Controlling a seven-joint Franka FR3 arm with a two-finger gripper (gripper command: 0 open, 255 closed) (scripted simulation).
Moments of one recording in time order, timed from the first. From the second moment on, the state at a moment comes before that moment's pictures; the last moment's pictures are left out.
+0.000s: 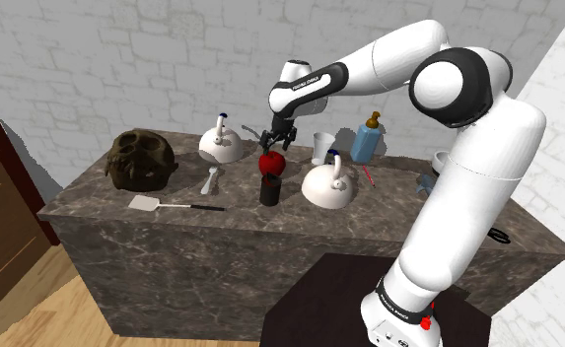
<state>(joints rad) -0.09 0.11 -0.10 -2.06 0.05 2.30 -0.05</state>
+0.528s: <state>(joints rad) -0.09 0.11 -0.10 -2.06 0.05 2.30 -0.05</state>
